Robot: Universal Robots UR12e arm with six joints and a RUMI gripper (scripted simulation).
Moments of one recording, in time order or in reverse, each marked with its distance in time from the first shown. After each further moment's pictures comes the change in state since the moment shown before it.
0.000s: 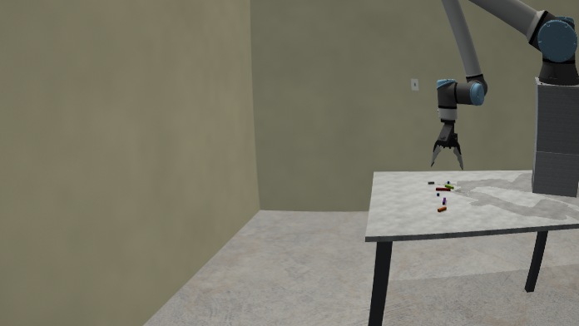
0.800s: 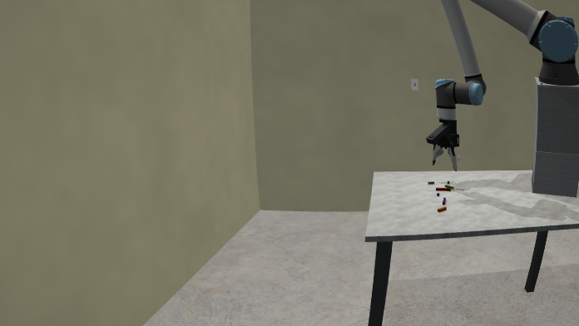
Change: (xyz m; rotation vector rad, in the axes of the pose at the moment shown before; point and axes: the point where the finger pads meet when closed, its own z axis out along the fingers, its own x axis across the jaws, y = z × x) arm 0.013 -0.005 0.000 0.000 0.001 0.526
